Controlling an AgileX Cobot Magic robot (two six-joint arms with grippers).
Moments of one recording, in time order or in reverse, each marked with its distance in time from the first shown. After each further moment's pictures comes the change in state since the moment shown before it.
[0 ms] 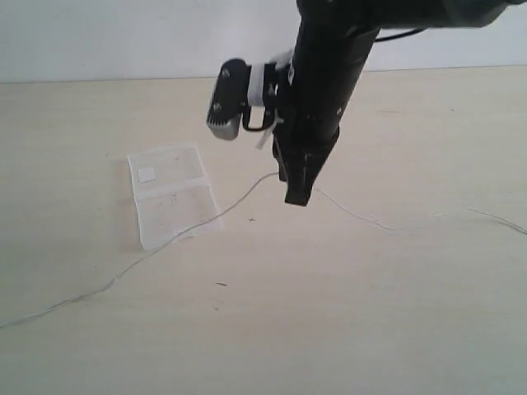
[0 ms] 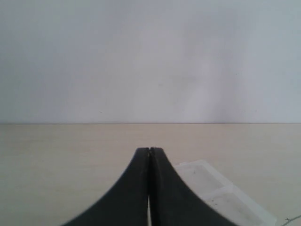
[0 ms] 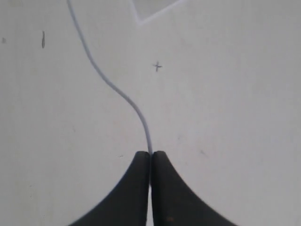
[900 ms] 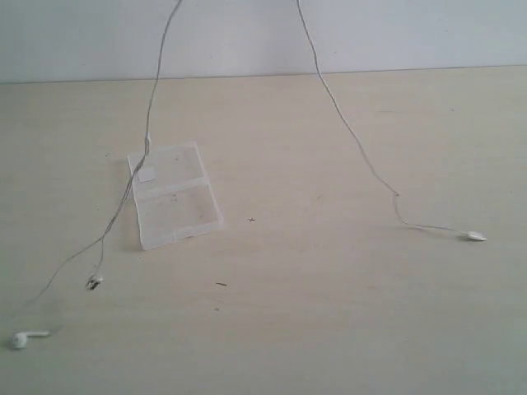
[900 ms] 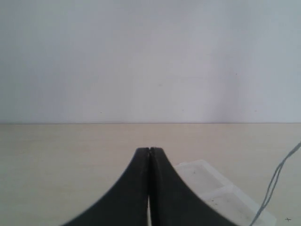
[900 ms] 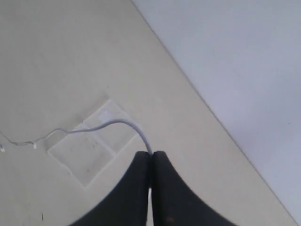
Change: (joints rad) left arm 0.000 0.000 0.000 0.000 0.000 0.000; right arm 0.000 -0.365 -0.296 0.099 -0.012 0.310
